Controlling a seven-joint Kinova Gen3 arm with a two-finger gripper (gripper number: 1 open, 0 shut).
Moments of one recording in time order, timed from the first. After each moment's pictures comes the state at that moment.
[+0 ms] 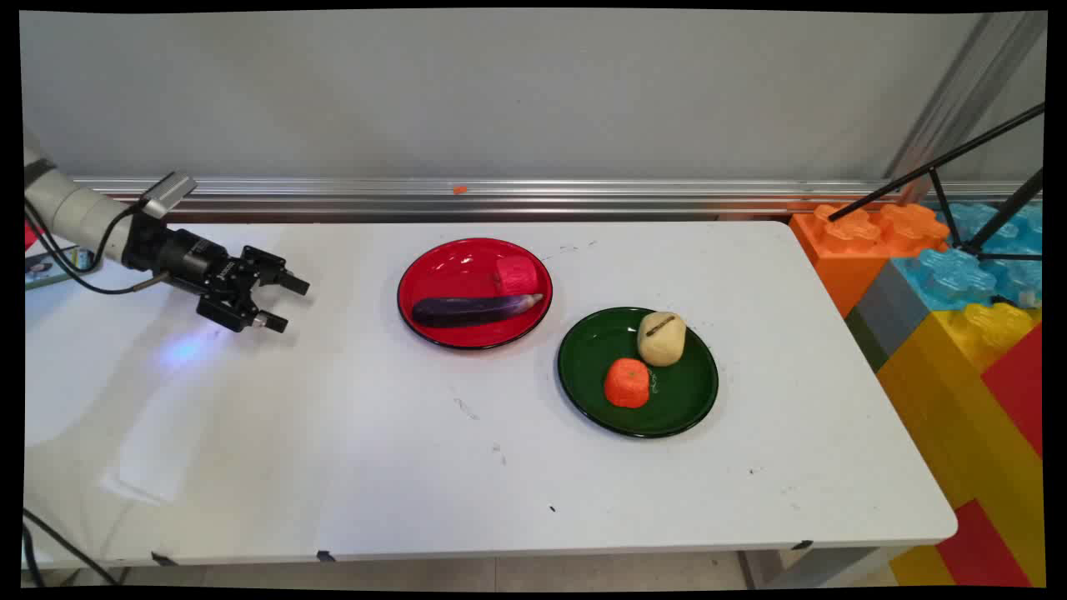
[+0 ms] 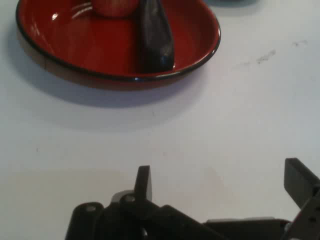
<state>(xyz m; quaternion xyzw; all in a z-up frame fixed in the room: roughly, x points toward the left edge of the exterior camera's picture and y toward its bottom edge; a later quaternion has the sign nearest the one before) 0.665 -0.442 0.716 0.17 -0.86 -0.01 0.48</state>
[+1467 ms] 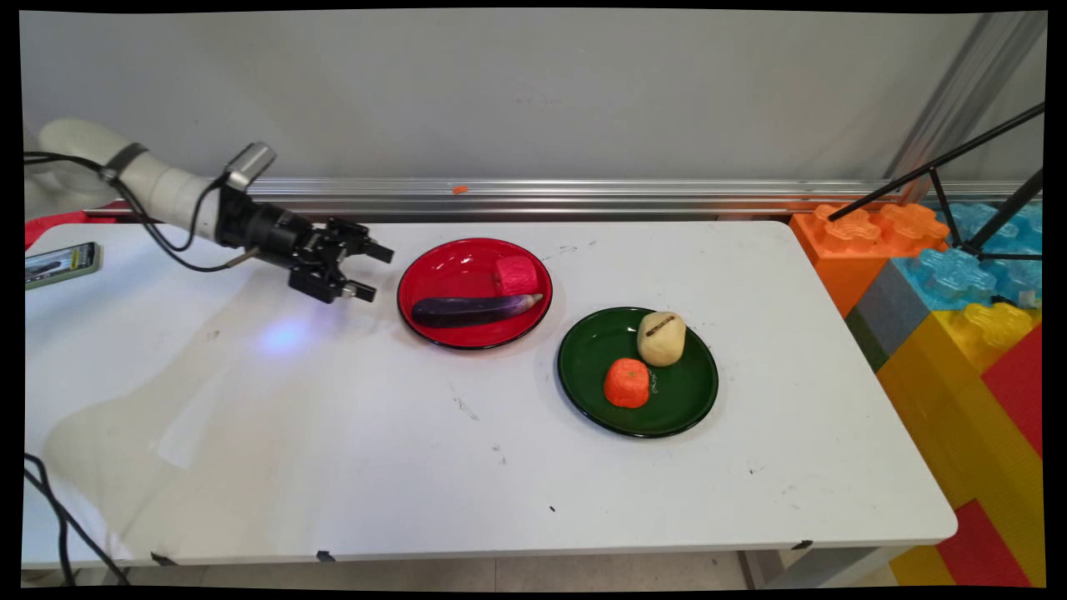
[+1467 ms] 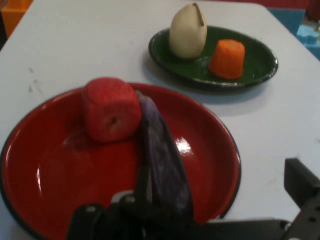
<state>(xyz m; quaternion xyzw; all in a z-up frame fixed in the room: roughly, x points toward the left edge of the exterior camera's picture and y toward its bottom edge) 0.560 -0.499 0.727 0.12 -0.83 0.01 0.55</state>
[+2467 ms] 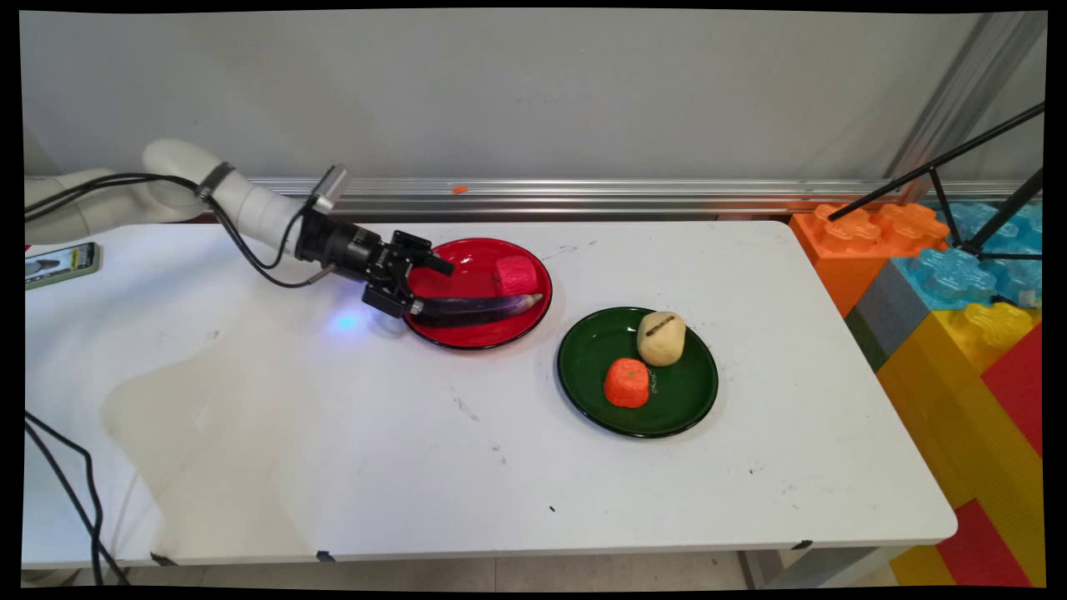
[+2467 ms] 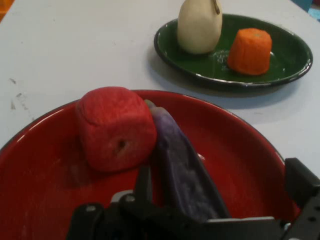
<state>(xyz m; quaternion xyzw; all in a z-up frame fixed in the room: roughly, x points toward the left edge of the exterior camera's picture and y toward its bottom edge) 0.487 -0.541 0.688 0.09 -0.84 0.02 0.54</state>
